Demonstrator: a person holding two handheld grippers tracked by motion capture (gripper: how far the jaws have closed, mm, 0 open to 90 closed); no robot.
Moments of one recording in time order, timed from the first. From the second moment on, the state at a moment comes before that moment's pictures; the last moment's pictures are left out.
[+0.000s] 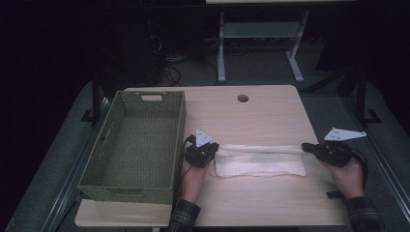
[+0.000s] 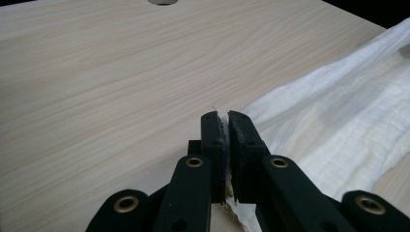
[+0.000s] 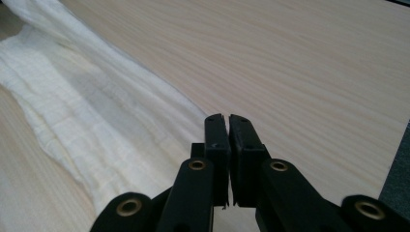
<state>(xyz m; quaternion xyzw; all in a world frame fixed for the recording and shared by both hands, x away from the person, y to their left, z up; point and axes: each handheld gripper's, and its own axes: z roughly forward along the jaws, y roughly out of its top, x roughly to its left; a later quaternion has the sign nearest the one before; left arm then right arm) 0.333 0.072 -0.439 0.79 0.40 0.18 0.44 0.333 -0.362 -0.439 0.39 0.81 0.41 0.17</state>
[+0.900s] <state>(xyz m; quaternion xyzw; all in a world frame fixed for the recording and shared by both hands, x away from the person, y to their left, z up) 0.299 0.072 -0.454 0.81 0.37 0.17 0.42 0.300 -0.364 -0.451 0.38 0.82 0.39 0.15</state>
